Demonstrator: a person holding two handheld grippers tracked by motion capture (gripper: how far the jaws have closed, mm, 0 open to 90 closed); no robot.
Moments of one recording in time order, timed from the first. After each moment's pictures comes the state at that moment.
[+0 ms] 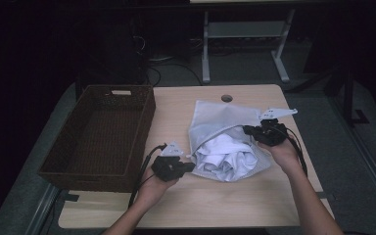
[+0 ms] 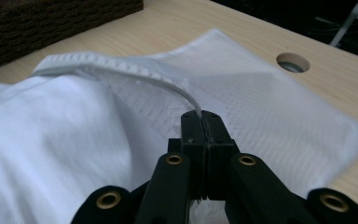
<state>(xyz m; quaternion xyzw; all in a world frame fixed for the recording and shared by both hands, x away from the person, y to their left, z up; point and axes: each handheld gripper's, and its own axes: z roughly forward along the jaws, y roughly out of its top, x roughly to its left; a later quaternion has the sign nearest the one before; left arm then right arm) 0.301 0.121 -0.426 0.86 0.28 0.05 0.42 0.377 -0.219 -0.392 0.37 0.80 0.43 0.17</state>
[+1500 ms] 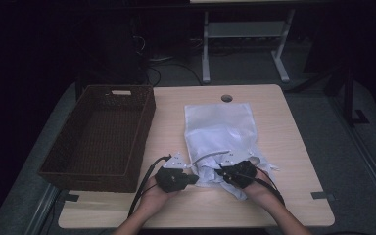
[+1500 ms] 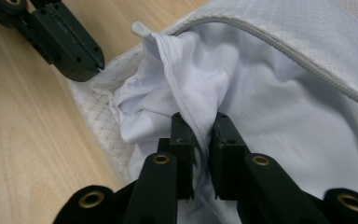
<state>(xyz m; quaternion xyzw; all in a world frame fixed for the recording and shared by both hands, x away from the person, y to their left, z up) 0.293 0.119 -0.452 0.87 0.24 0.02 0.43 0.291 -0.126 -0.439 0.27 0.88 0.35 0.17</state>
